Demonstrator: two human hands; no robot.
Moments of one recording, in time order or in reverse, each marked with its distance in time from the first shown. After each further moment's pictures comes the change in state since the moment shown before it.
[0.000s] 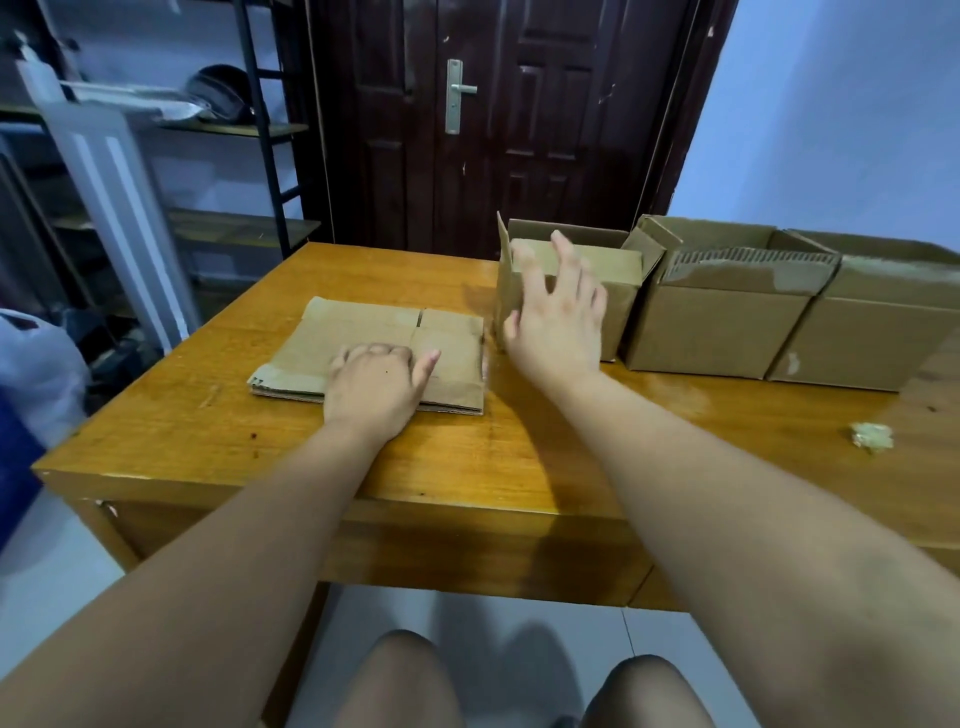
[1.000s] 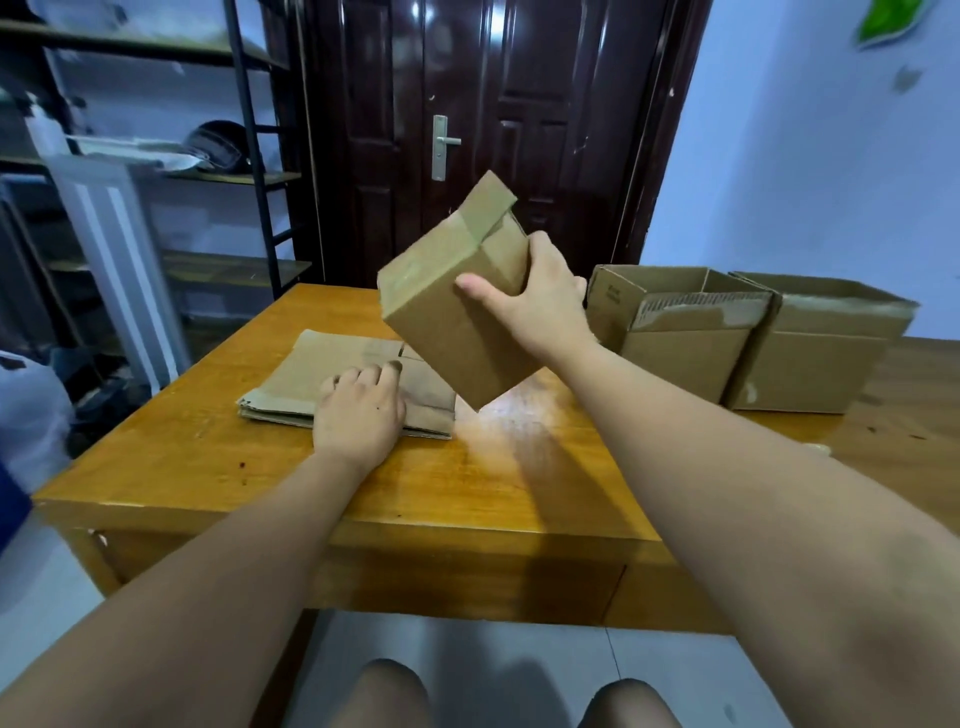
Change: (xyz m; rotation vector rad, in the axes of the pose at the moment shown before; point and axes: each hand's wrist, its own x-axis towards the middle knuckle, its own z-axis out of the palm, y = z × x) left_hand -0.010 0.011 -0.009 0.041 0.149 0.005; right_hand 0.034 0.002 -0.060 0.525 -0.020 0.056
